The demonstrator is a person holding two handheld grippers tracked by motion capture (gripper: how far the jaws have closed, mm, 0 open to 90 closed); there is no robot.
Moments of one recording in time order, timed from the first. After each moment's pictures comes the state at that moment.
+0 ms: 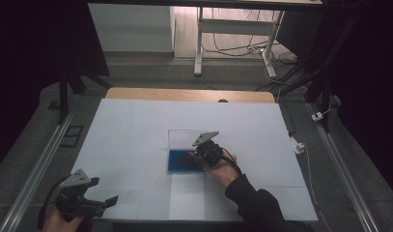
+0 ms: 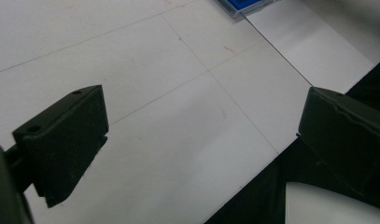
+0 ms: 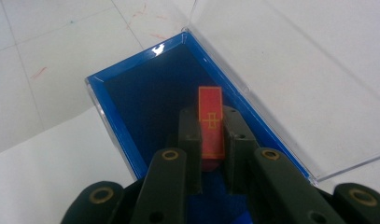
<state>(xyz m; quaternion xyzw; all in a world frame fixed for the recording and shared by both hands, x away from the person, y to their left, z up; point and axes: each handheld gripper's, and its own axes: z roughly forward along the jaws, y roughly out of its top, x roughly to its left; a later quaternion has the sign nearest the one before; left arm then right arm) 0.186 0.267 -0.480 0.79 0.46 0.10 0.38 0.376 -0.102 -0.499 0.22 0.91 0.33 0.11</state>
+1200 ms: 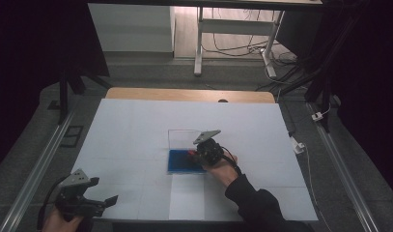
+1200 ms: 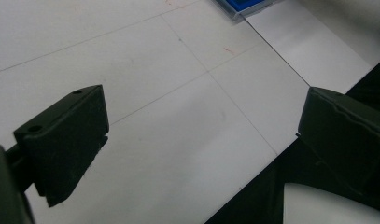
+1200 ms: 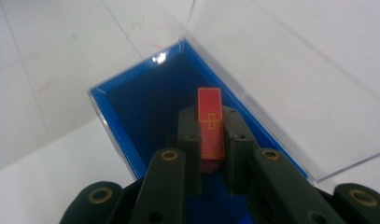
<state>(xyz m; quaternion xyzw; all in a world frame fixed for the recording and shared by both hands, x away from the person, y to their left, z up) 0.186 0.268 -0.480 0.79 0.47 0.09 0.38 0.377 -0.103 -0.494 0.24 0.90 0.35 0.09</state>
